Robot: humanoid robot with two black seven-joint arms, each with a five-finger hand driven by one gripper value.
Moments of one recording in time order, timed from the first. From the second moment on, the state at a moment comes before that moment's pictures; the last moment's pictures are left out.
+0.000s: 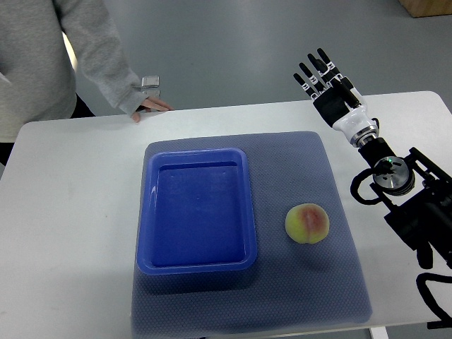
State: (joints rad) left arm -0.04 0.00 0.03 -0.32 0.01 -0.06 0.14; right arm 0.65 -0.09 1.14 0.67 -0.09 0.45 0.17
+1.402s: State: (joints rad) left arm -0.06 0.00 0.03 -0.34 0.01 -0.06 0.14; right arm 1.40 -0.82 0.19 1.44 -0.95 0.61 -0.14
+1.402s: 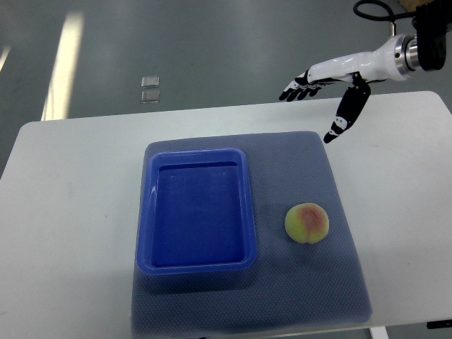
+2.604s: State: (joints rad) left arm -0.06 0.00 0.03 -0.34 0.01 -0.06 0.14; right arm 0.96 -0.74 0.21 1.46 -1.01 0.55 -0.11
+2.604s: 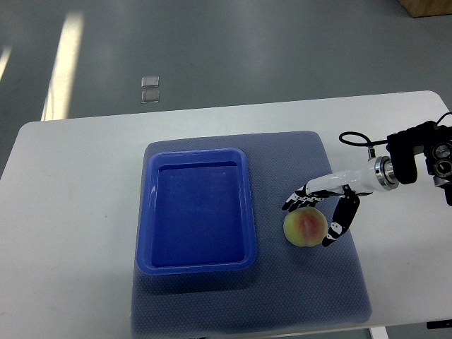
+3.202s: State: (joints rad) left arm -0.06 0.00 0.03 -0.34 0.01 -0.06 0.14; right arm 0.88 -0.71 0.21 1.44 -1.07 0.41 -0.07
